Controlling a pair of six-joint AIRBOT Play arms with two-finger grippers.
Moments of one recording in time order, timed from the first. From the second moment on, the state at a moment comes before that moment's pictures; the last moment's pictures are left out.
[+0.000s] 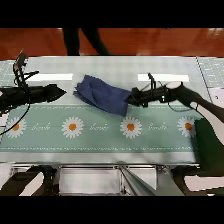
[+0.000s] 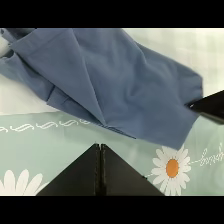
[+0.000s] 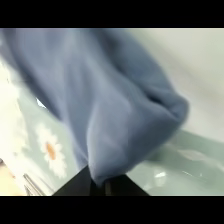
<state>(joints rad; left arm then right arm) 0.04 -0.91 0.82 0.83 -0.97 -1.32 0.19 -1.59 1.09 -0.47 1.01 1.30</state>
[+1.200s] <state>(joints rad) 0.04 -0.91 0.81 0.83 -0.97 -1.32 -0.36 -1.40 2.04 -1.00 1.72 1.70</state>
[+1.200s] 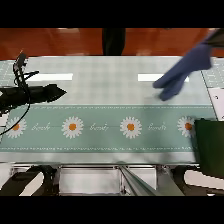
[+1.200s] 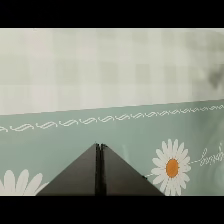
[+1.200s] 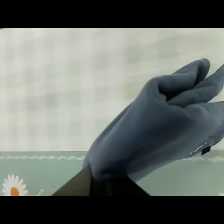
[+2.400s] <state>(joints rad) 0.04 -0.91 0.82 0.83 -0.82 -1.32 -1.20 -0.83 1.15 -1.64 1.85 1.69</state>
